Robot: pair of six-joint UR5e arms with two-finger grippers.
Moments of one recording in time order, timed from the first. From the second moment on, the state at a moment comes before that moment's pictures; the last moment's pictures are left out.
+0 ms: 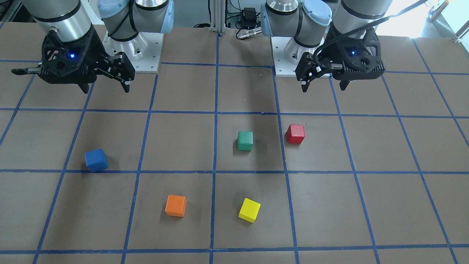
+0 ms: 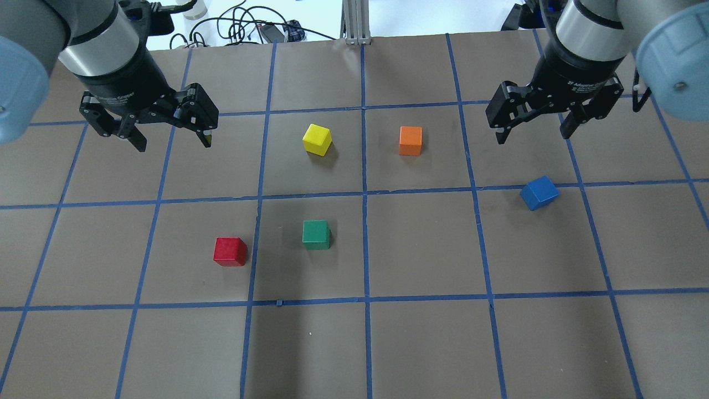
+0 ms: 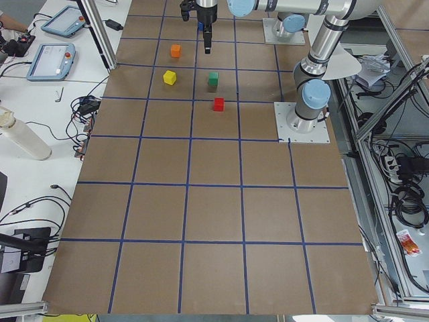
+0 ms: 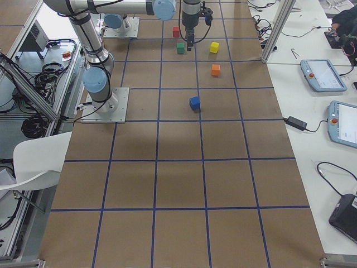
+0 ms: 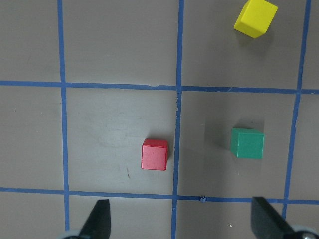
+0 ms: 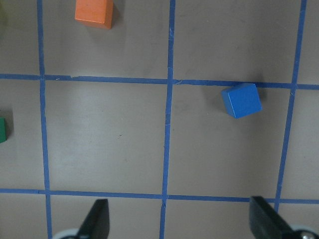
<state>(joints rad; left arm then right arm) -1.56 -1.54 -1.57 -1.61 1.62 -0.05 1.55 -1.60 1.61 -1.56 -1.56 -0.07</state>
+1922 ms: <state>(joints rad) -1.48 -1.73 -2.23 -0.84 1.62 0.19 1.55 -1.61 1.62 -1.56 -1.57 -0.07</state>
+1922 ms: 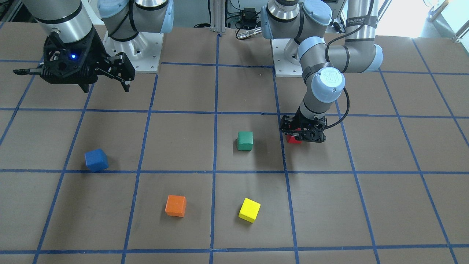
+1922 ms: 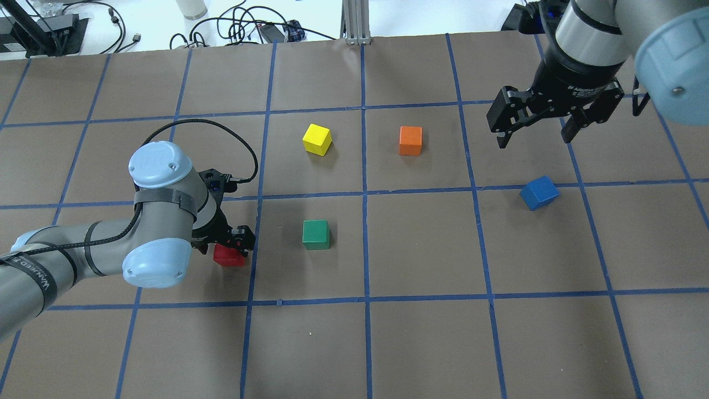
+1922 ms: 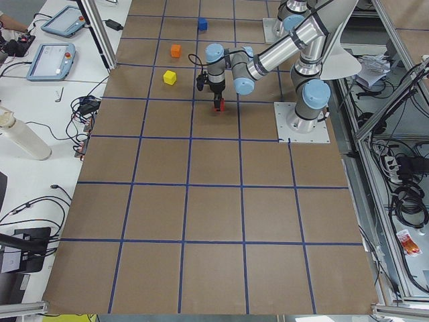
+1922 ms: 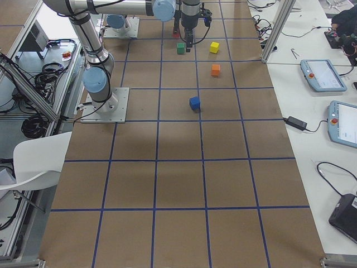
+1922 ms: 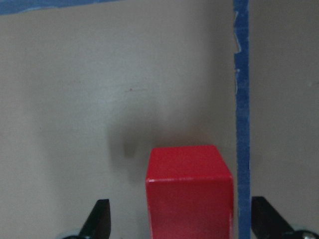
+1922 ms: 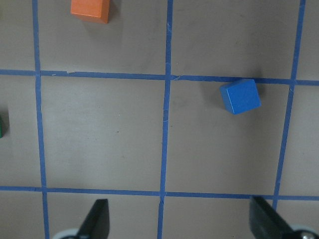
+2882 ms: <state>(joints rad) -1.65 -1.82 -1.76 -1.14 1.44 -0.07 1.55 -1.60 1.62 -1.56 -1.57 -0.07</state>
